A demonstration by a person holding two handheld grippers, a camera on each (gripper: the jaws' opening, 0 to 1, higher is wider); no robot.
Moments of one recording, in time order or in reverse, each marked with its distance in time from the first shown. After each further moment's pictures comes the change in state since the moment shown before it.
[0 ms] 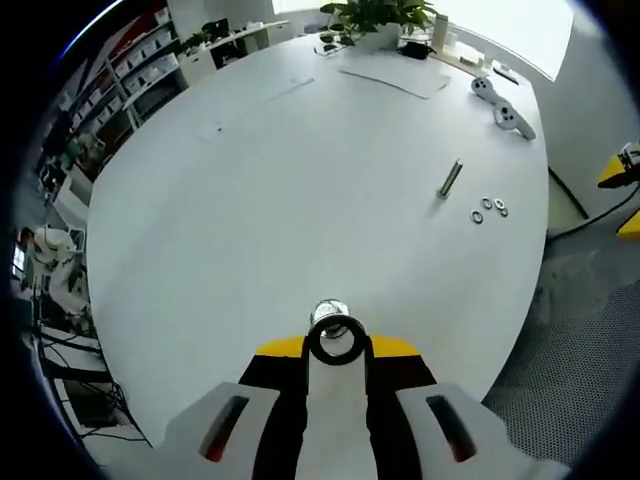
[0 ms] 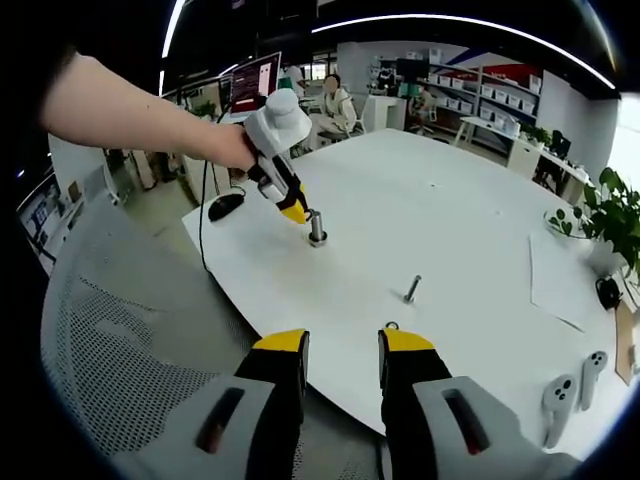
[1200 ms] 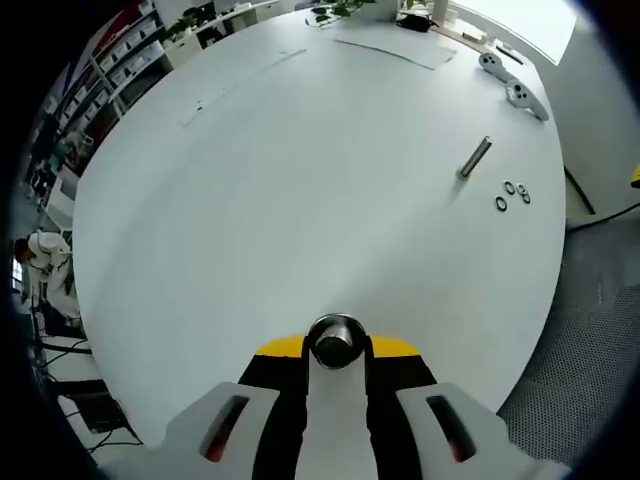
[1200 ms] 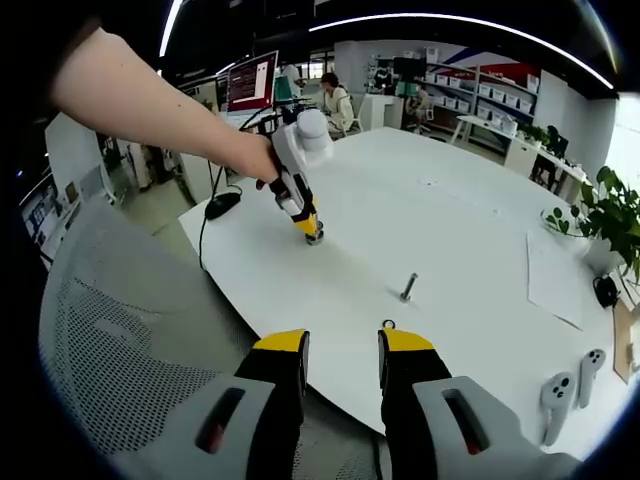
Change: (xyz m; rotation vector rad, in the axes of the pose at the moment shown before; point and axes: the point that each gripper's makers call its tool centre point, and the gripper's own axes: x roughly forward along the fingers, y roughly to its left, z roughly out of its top) left arm 0.041 -0.006 -0.003 0.025 0.119 -0.020; right arm 0.000 -0.003 -0.002 0.003 0.008 -0.014
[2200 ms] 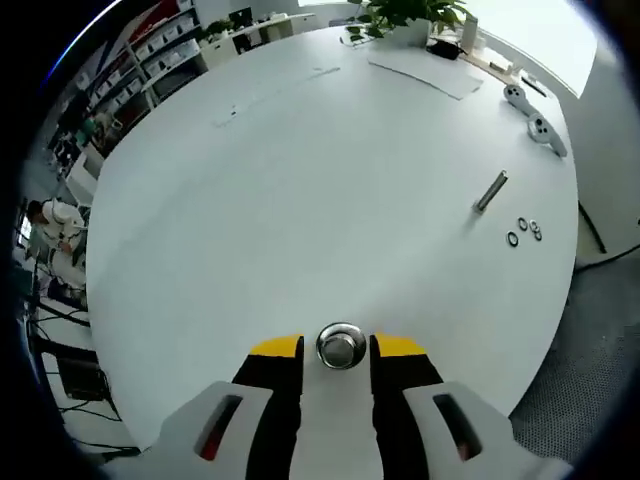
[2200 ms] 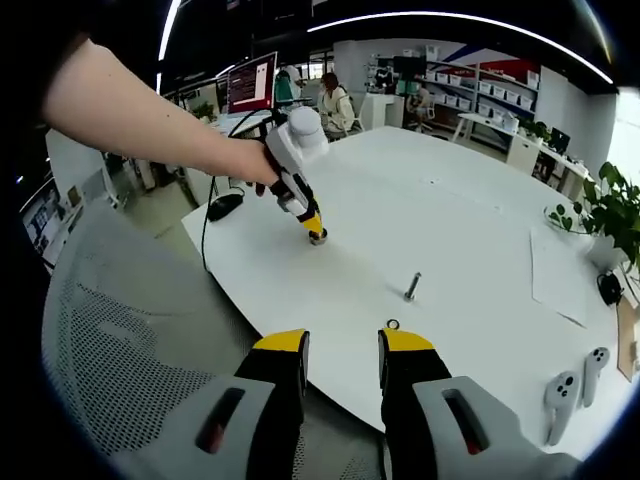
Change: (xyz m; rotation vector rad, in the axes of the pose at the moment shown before) left arm -0.025 0.006 0.010 -0.224 -0.203 0.082; right arm 0.001 0.006 0.000 -0.004 0.004 0.026
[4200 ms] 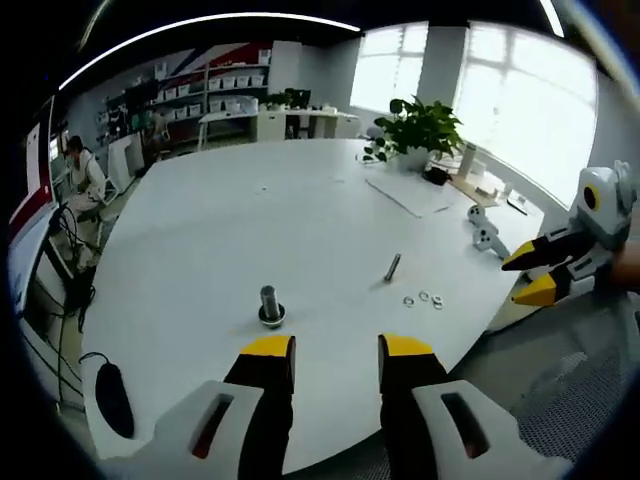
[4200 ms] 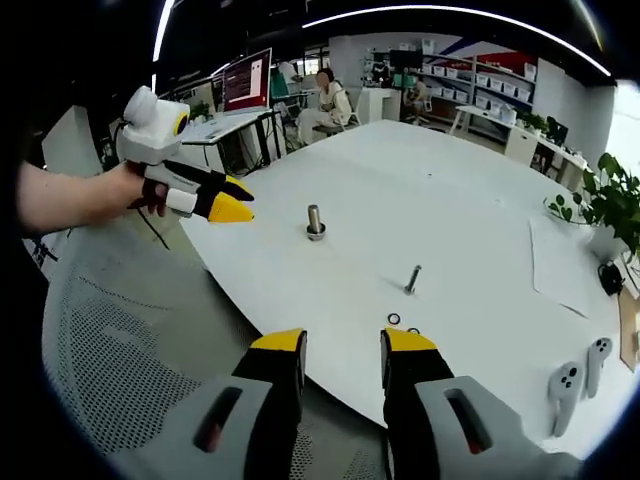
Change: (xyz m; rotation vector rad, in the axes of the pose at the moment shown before) left arm -0.113 -0.065 -0.030 -0.191 -0.390 -0.071; right arm 0.001 -0.007 -0.004 0.056 0.016 -0.022
